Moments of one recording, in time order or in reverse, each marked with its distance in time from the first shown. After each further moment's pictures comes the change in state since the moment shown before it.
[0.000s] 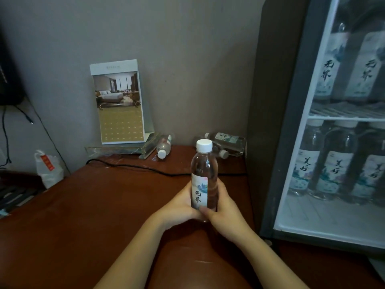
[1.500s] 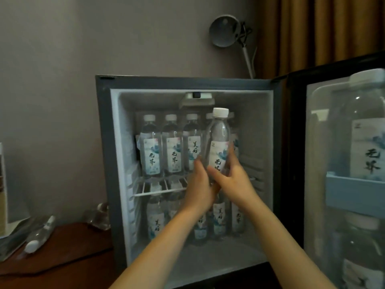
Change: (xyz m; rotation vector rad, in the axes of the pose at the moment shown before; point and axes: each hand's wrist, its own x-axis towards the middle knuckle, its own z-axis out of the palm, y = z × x) left_hand 0.095 0.263 0.274 0.275 0.218 0.616; right_hand -0.097 -0.115 -0.321 -0.033 0.624 -0.162
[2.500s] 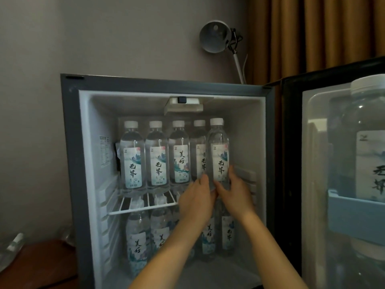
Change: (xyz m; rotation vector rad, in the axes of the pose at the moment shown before) left_hand 0.031 -0.023 0.041 0.636 -0.020 0.062; right_hand 0.033 0.058 -0.023 -0.234 0.153 -0.014
